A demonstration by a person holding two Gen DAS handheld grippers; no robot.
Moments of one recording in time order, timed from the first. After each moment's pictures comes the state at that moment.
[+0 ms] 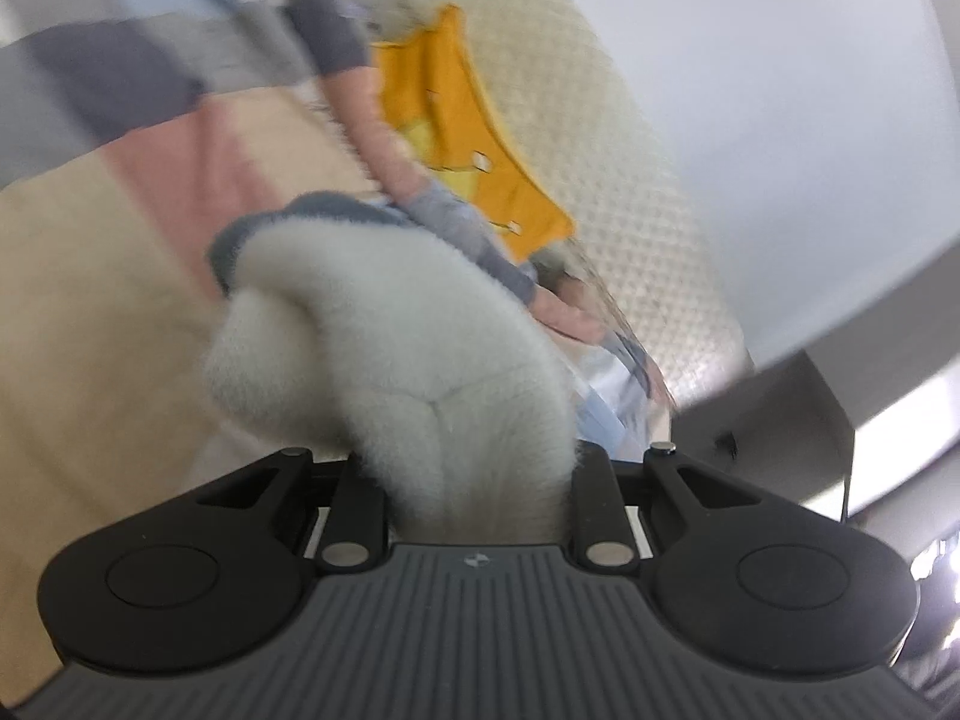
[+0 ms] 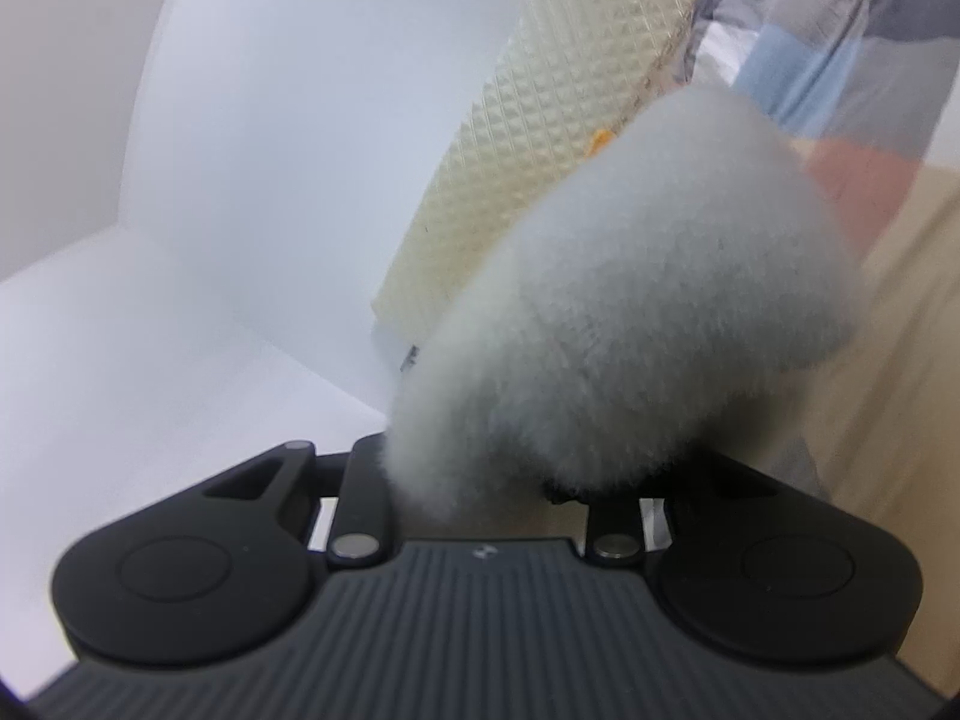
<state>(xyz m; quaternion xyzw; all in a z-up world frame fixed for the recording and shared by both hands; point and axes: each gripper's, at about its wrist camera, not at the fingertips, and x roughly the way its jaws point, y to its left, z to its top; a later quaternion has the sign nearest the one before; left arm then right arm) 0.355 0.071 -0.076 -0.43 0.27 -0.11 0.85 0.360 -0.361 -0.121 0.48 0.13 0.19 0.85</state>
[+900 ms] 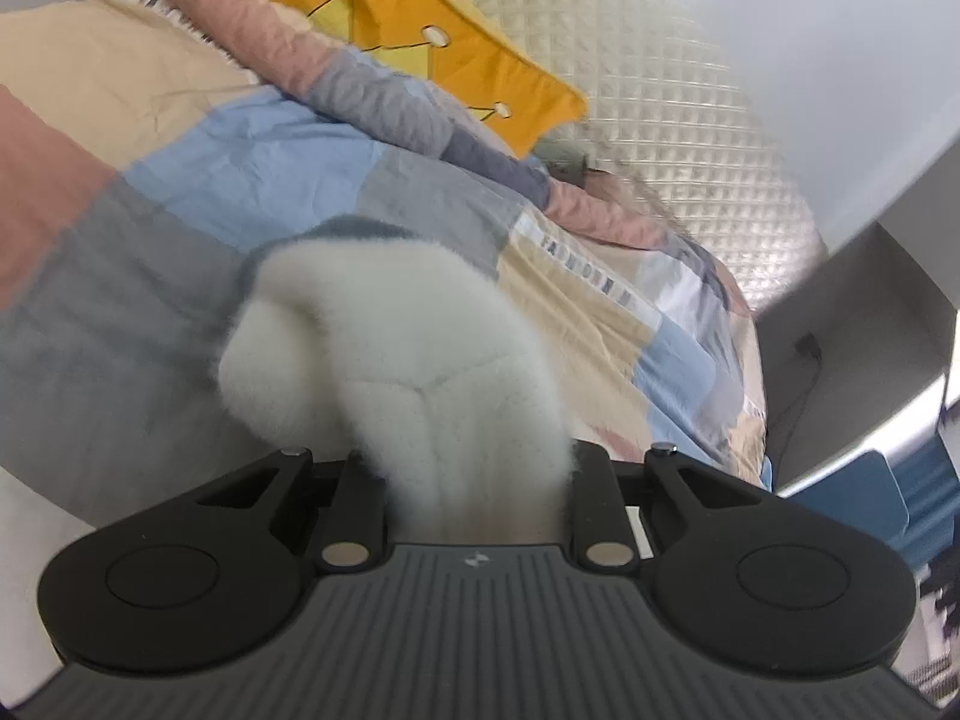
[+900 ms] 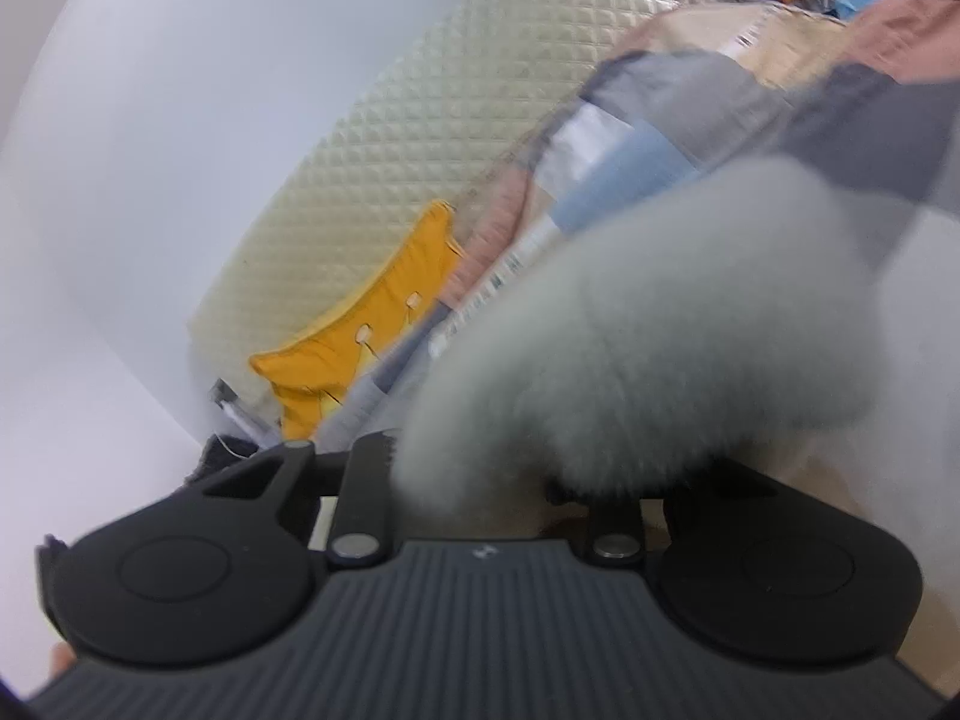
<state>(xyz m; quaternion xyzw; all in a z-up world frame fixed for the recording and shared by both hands) 0.607 -0.092 -0.191 -0.32 0.32 -0.12 0.88 0.494 -0.482 -0.236 0.36 0.14 0.06 0.92</state>
